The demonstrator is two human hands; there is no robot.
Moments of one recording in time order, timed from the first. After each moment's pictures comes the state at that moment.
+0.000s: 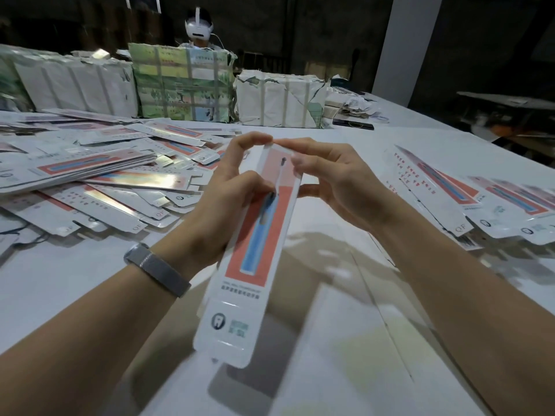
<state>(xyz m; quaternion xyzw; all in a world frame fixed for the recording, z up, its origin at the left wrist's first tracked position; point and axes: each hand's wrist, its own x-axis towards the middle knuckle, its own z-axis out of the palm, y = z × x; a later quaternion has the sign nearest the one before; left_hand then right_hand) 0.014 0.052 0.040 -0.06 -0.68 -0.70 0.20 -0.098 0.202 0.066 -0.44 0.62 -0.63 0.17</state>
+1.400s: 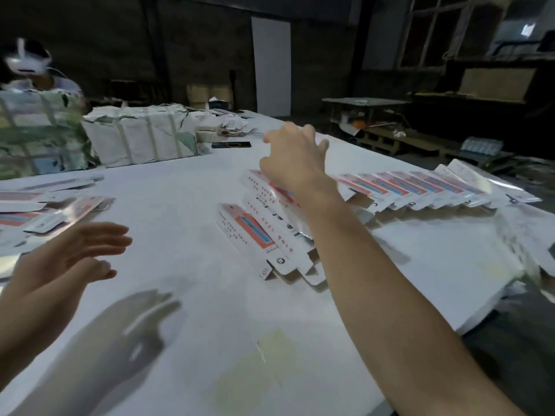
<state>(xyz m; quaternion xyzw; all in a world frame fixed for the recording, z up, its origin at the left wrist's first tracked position) -0.017 0.025 0.013 -0.03 -0.80 -0.57 0.19 -0.160 0.310 0.122 -0.09 0.96 -0.11 -0.24</state>
